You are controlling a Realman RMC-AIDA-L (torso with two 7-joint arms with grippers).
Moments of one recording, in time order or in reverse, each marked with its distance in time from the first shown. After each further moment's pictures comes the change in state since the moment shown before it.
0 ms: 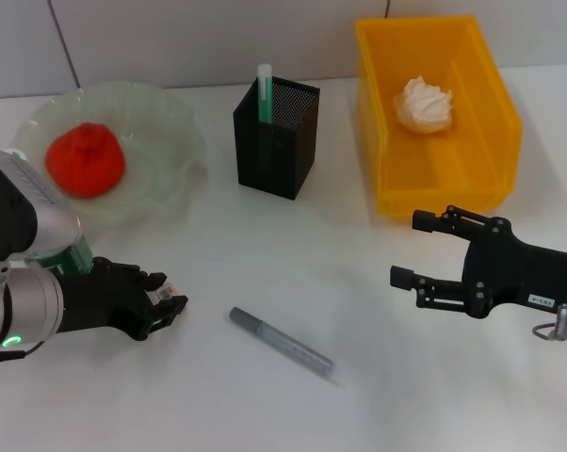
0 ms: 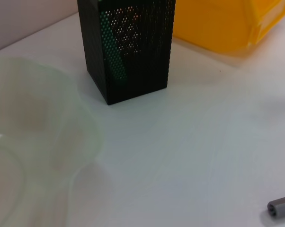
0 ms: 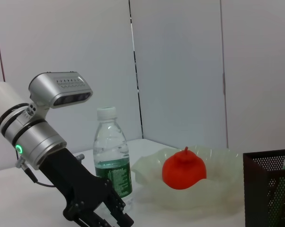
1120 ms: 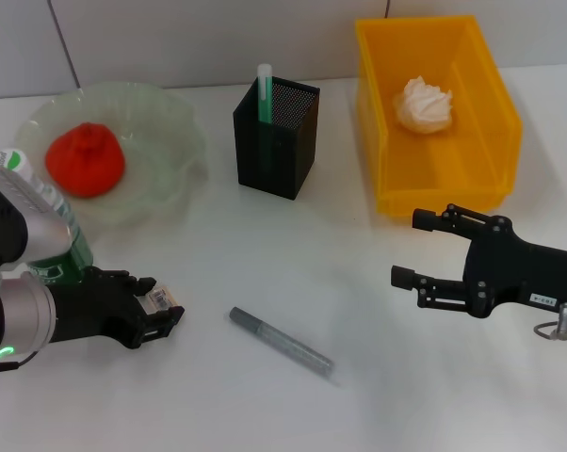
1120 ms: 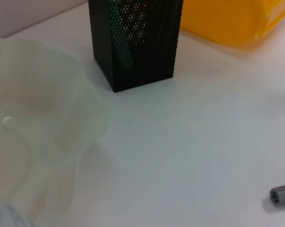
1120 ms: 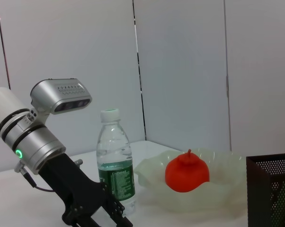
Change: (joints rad) left arm 0.028 0.001 0.000 0.003 -0.003 -0.007 -0.005; right arm 0.002 -0.004 0.000 -0.003 0.000 -0.013 0.000
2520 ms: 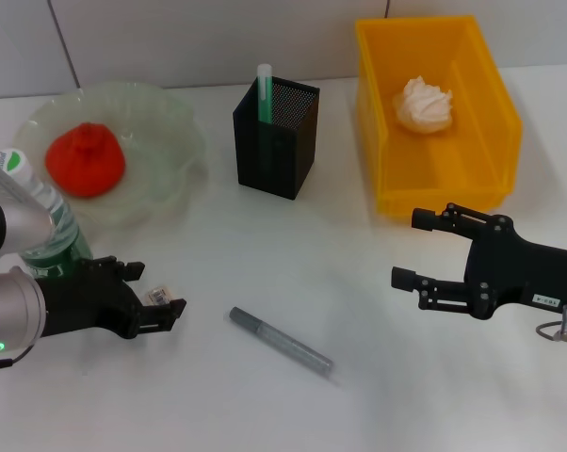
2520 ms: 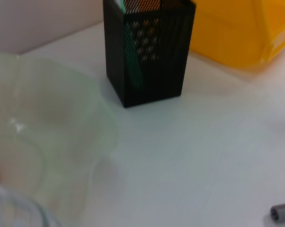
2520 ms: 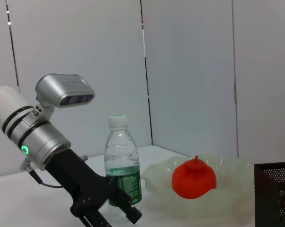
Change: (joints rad) left arm 0.044 0.003 -0.002 0.069 -0.025 -0.001 -0.039; right arm -0.002 -0.002 0.000 -0.009 0.001 -0.026 0.000
